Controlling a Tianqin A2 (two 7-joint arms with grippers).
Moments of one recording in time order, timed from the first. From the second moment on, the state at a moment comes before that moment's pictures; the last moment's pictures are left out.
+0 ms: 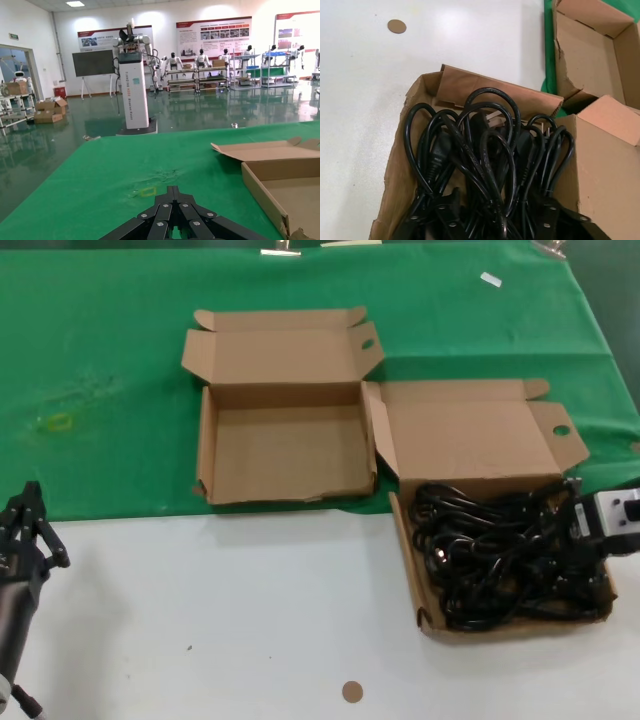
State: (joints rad) left arm 0.00 -0.30 1.60 -1.60 -1.80 0.00 0.00; right arm 0.73 0.86 -2.04 1.22 1.40 -1.13 -0.25
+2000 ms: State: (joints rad) left arm 0.00 -0.30 1.60 -1.60 -1.80 0.00 0.00; right arm 1.06 0.62 -2.13 1.20 1.27 -1.22 -0.03
